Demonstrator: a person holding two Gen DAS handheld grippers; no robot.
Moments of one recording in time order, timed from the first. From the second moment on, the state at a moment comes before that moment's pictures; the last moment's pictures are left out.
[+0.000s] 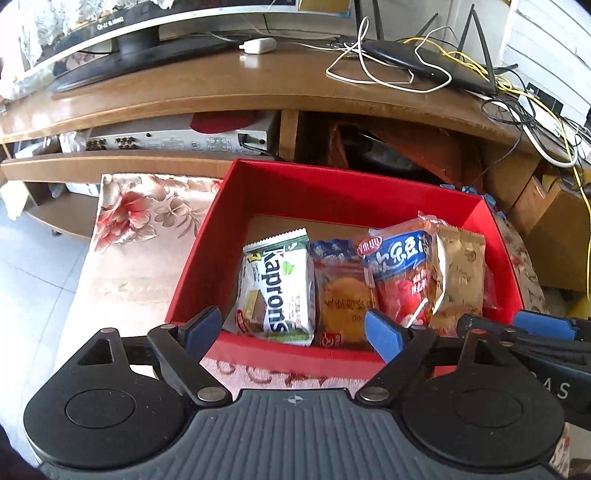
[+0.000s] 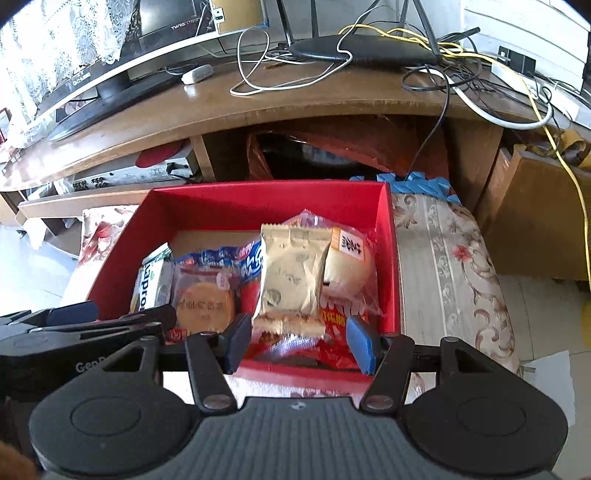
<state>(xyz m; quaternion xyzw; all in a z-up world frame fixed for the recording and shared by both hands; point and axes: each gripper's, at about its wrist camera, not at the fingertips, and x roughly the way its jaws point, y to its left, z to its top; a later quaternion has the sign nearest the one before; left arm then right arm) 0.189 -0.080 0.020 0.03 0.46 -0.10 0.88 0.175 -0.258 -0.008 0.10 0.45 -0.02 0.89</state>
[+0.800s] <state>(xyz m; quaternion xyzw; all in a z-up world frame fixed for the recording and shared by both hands) 0.142 -0.066 0.020 0.05 0.45 -0.10 0.88 0.122 -0.249 -0.011 0.12 0.46 -0.01 0.88</state>
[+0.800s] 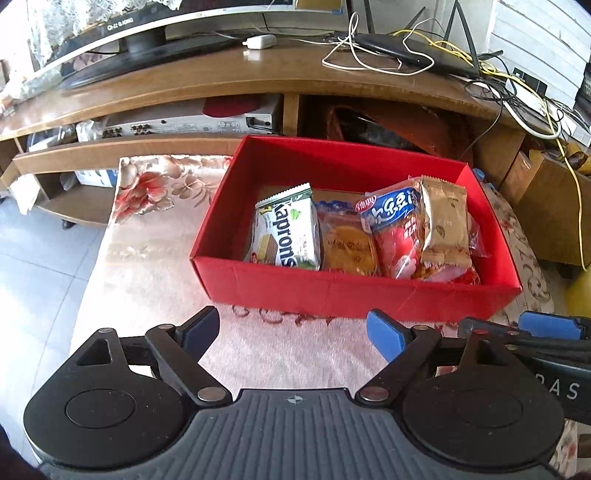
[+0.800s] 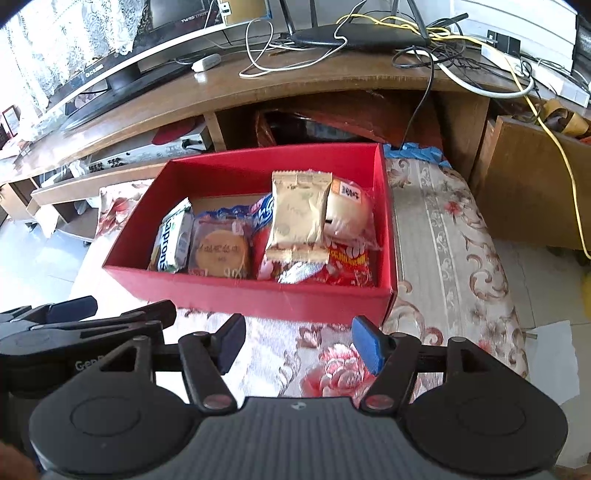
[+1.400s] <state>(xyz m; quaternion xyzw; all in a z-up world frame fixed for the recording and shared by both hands) 0.117 -0.055 0.018 0.06 0.46 -0.10 0.88 0.094 -0.236 -0.013 0.11 0.46 0.00 0.88</state>
